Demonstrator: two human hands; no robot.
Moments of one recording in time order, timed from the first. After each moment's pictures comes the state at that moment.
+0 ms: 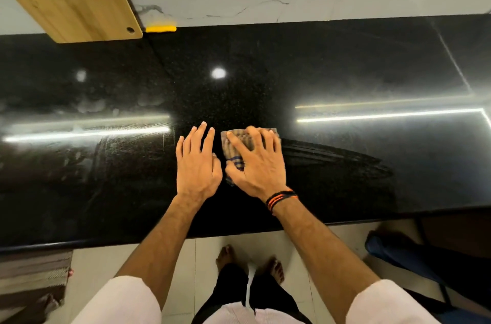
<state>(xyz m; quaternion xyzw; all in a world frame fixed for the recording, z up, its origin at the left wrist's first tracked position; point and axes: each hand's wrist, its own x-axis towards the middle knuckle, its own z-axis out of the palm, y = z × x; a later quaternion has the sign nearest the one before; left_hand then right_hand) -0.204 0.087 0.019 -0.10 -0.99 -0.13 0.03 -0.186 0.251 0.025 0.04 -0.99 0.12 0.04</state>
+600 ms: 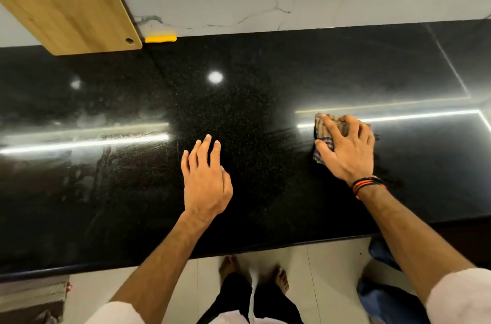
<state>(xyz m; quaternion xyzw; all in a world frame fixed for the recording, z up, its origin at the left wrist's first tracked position) -0.206 0.092 0.019 -0.08 -0.99 -0.10 0.00 -0.214 0.411 0.025 -0.14 -0.99 0.04 0.06</state>
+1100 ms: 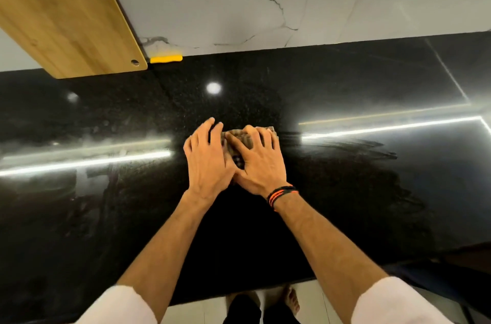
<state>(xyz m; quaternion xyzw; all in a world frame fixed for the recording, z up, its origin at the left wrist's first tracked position) -0.304 0.086 0.038 -0.08 -0.97 -0.20 0.07 -0.284 0.223 0.022 0.04 -0.99 0.10 0.04</state>
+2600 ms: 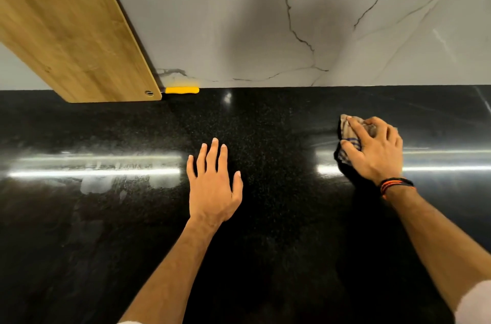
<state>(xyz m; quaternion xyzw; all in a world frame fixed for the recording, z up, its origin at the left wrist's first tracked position) -0.370 0.086 0.015 -0.05 -0.99 -0.09 0.00 -0.407 0.445 0.024 -0.14 -0.99 0.06 0.07</state>
